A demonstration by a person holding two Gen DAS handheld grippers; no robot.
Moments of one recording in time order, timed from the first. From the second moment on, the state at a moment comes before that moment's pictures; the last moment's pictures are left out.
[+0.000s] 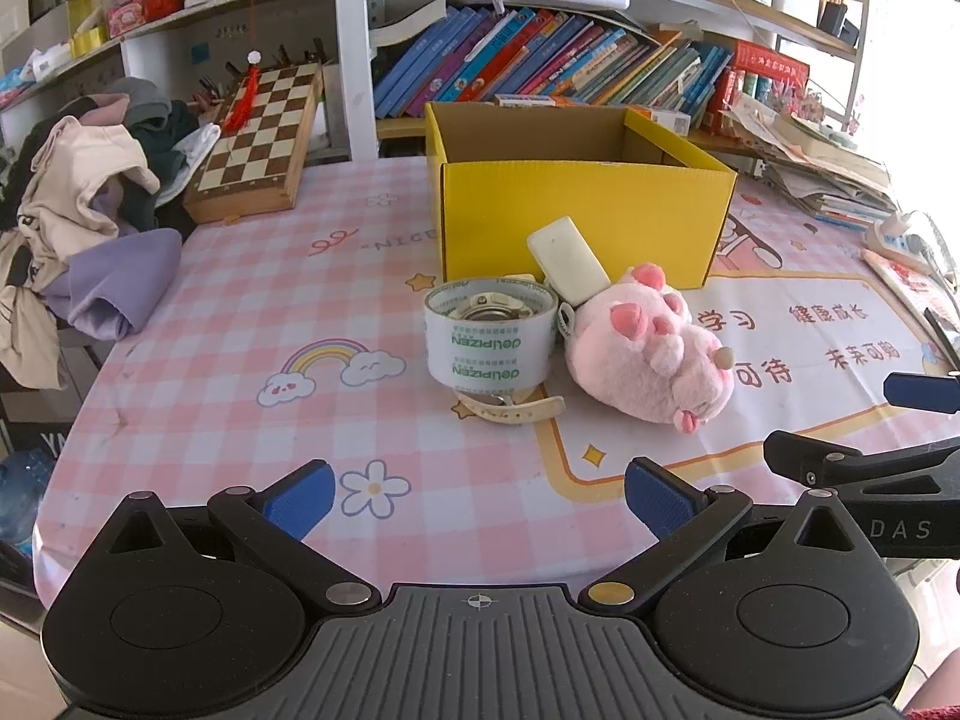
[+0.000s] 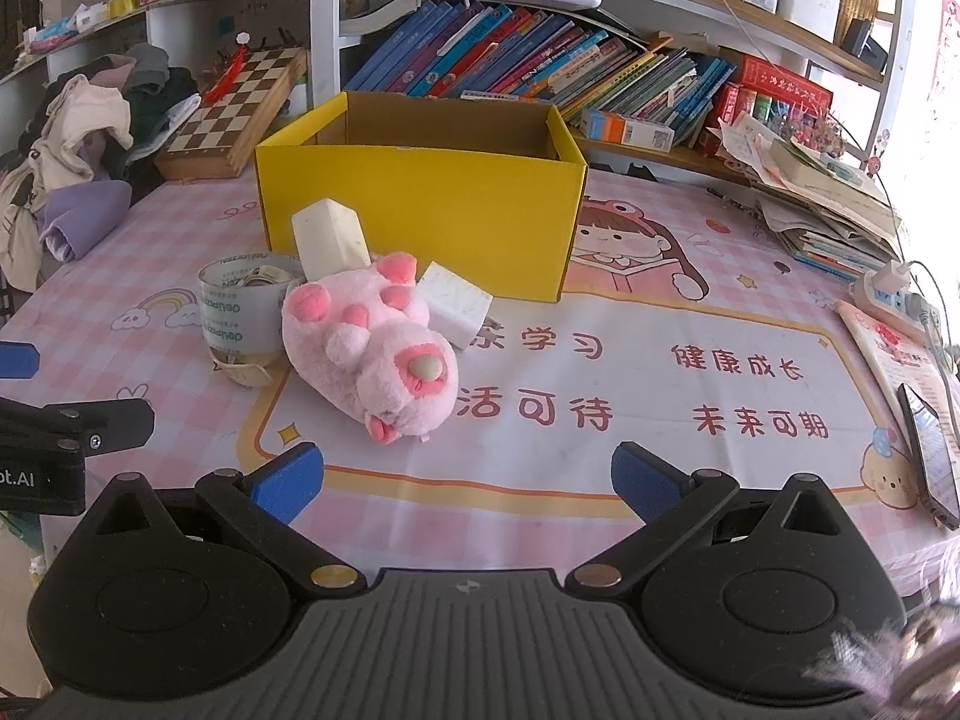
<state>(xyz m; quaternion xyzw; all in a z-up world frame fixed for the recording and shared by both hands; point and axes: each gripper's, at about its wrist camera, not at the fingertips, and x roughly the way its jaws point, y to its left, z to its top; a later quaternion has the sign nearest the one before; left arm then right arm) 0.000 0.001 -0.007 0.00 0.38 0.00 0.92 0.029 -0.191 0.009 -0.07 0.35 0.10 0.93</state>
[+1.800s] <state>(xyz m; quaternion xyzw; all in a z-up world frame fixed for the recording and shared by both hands) 0.004 0.000 -0.009 0.00 0.40 -0.01 0.92 0.033 -0.186 0.003 -0.06 0.37 0.11 0.92</state>
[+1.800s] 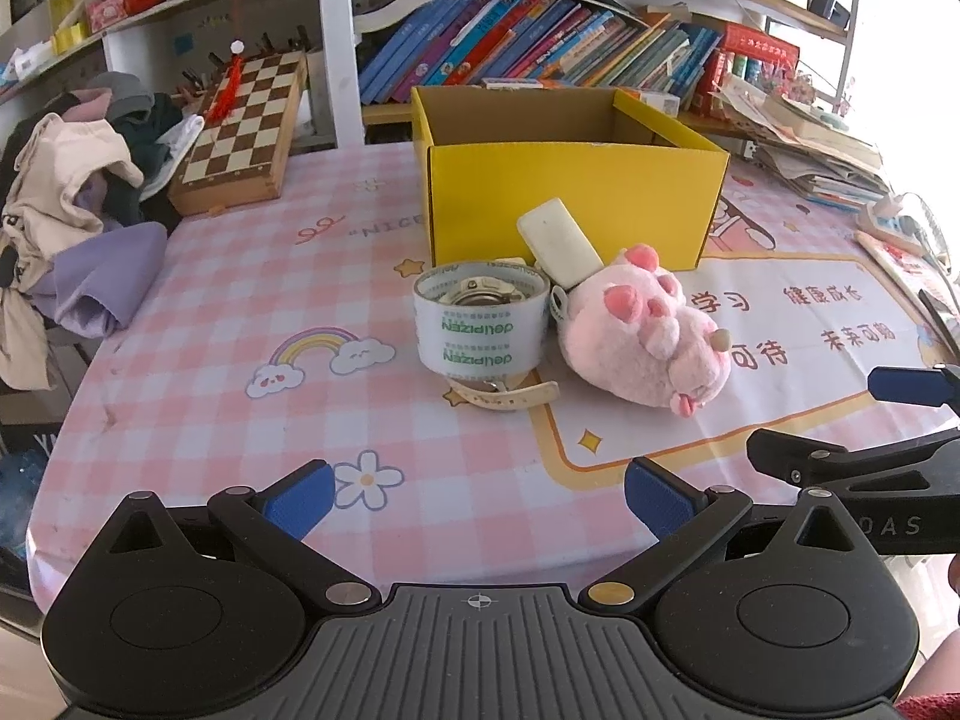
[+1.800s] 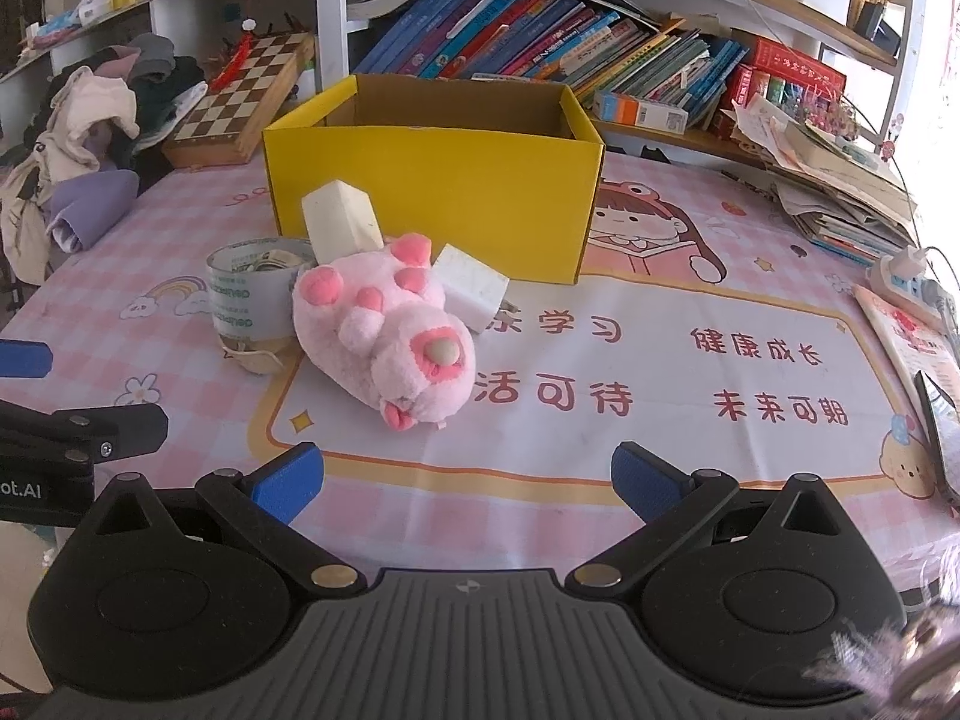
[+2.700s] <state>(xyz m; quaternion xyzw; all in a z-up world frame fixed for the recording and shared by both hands) 0.000 0.001 -0.004 0.01 0.39 -0.03 0.92 0.029 -0.179 0.008 -0.08 0.36 0.12 0.92</state>
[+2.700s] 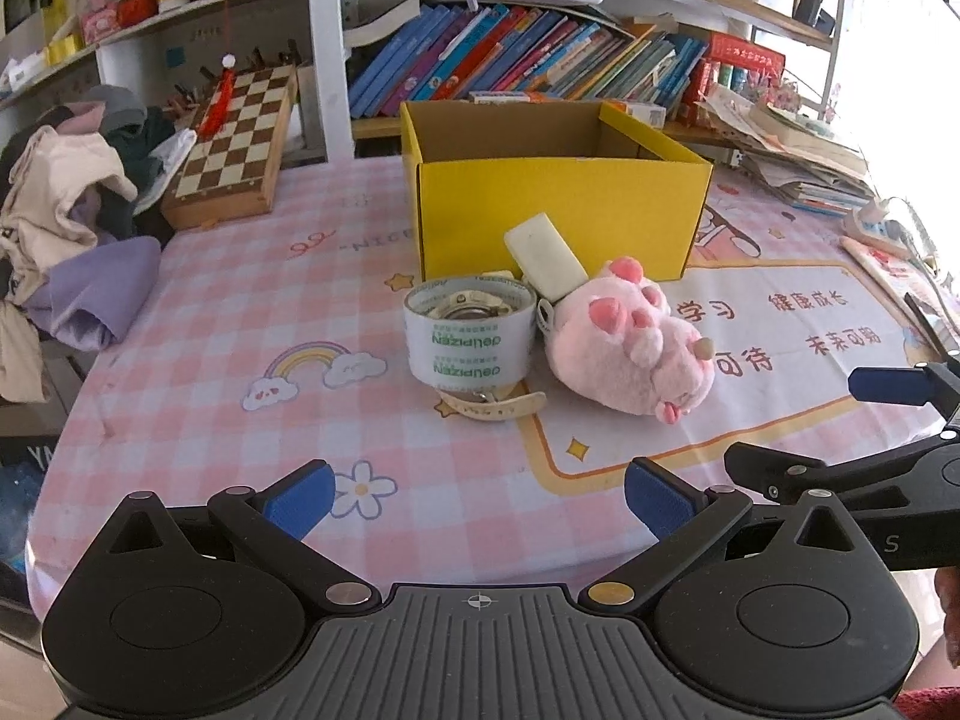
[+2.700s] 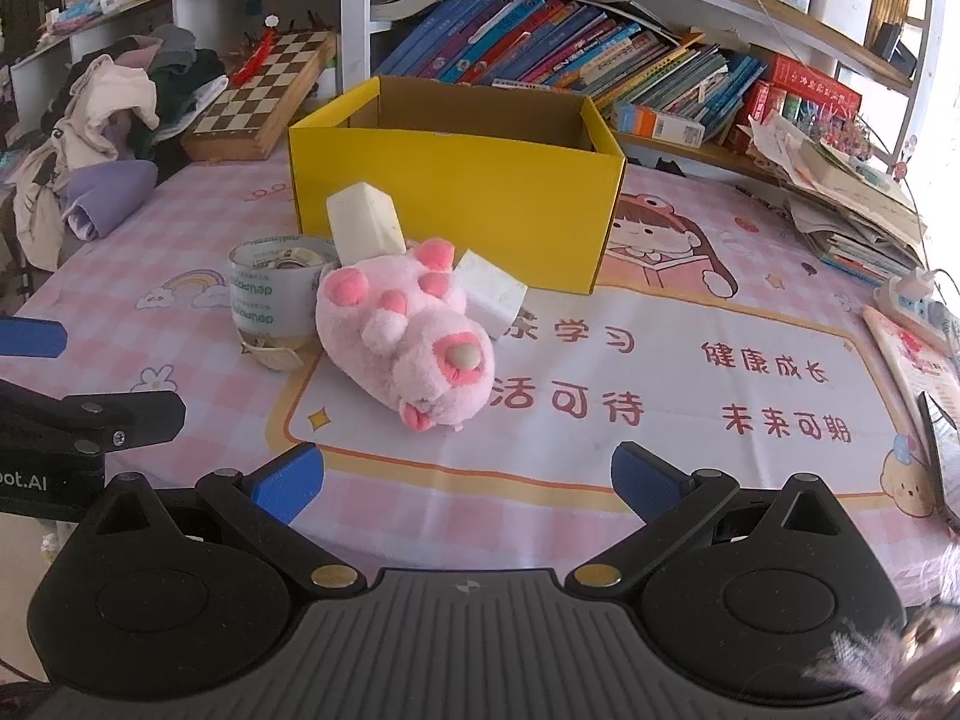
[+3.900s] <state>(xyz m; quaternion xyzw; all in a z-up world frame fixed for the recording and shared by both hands) 0.001 0.008 -0.008 0.01 0.39 -0.04 0.92 0.032 -0.173 0.010 -0.08 0.36 0.13 0.92</state>
